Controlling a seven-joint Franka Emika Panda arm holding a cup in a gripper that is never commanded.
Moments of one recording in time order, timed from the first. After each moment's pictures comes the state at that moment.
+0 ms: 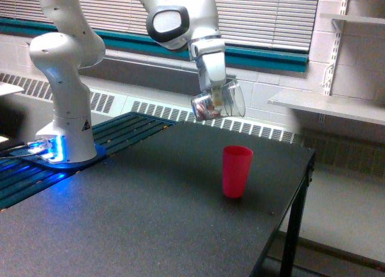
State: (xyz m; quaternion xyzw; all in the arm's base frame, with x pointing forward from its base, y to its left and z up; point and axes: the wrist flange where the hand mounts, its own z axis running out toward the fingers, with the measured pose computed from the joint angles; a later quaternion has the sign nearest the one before) arm 0.451 0.008 0.360 0.98 -0.10 0.18 0.06
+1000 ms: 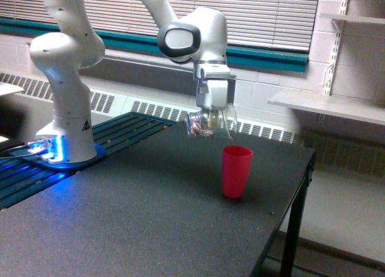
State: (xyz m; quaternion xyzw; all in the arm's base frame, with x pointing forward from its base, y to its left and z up) arm 0.449 0.037 0.303 0.99 -0.07 0.09 0.08
